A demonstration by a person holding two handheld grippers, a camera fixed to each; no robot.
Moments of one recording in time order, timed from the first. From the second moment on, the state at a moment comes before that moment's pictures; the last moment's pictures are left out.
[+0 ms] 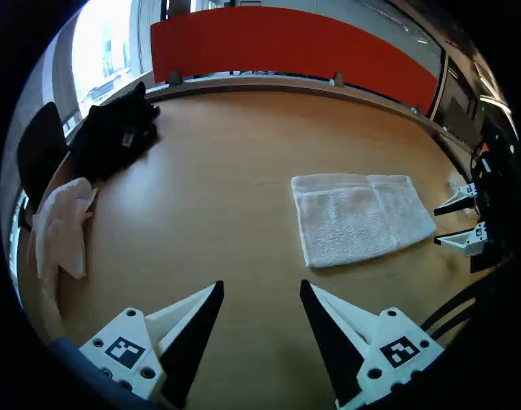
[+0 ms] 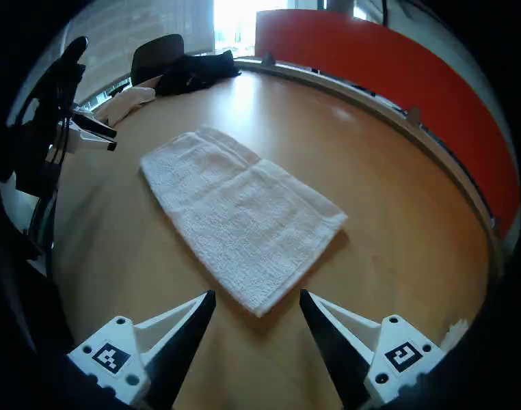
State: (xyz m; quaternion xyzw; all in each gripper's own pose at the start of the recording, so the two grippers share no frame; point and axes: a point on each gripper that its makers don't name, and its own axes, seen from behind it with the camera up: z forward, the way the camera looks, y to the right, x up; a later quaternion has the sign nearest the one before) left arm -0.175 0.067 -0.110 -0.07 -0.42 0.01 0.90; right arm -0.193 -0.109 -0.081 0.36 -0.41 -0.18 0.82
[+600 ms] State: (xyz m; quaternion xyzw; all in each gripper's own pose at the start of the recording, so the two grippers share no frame) left arm -0.173 0.053 -0.120 -0.06 -0.42 0.00 0.90; right arm -0.204 -0.102 -0.091 0.36 -0.44 -0.18 0.80
